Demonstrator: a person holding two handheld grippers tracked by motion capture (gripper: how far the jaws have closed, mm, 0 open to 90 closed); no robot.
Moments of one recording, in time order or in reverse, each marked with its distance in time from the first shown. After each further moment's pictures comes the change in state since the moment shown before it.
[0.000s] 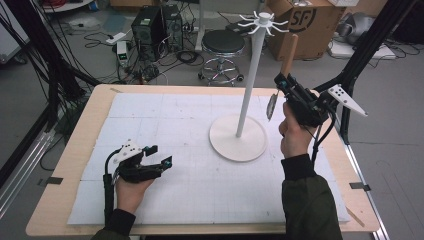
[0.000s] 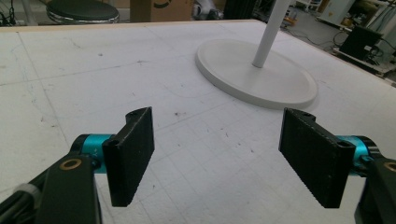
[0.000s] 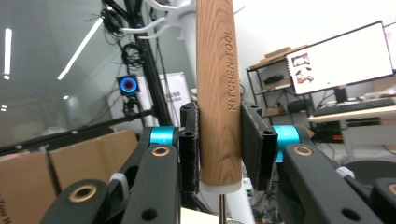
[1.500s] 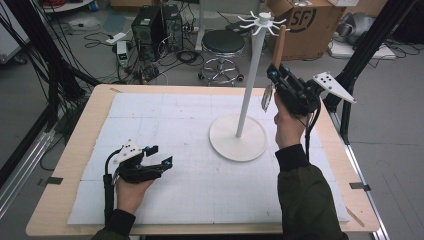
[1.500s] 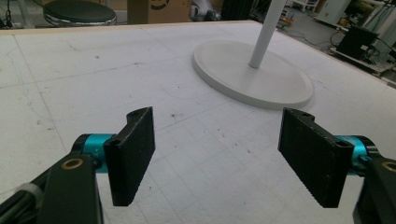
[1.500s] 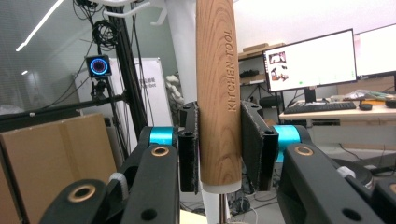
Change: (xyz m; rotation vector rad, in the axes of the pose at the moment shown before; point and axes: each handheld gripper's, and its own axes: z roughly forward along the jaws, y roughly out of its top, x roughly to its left) left arm -0.001 0.000 0.000 -0.006 -0.006 0.010; right arm 0.007 0.005 0.030 0.054 -0.088 -0.111
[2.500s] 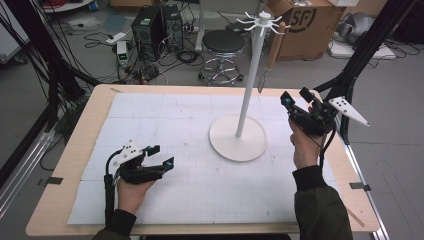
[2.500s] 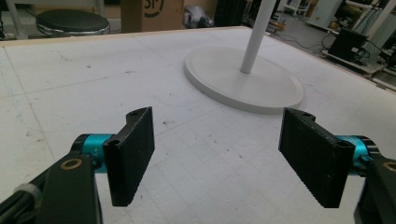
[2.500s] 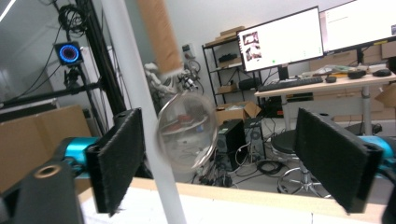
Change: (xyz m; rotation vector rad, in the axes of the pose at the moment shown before) left arm -0.004 0.001 0.000 -0.032 -0.030 0.022; right arm -0.042 -0.037 -0.053 0.062 -0.094 0.041
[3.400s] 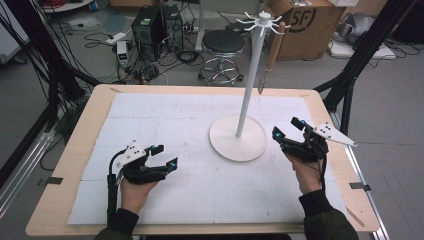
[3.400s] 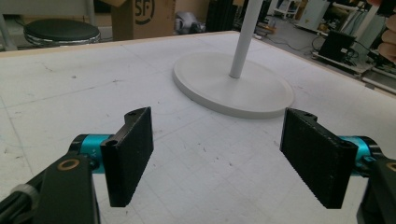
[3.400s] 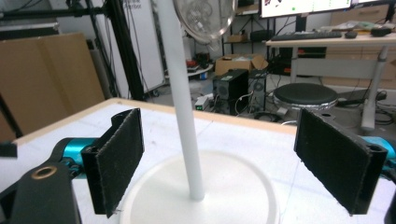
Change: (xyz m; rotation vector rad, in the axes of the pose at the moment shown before) left arm -0.006 0.000 0.006 -0.015 -0.031 0.023; right arm -0.003 -0.056 -0.035 0.228 0.044 -0.117
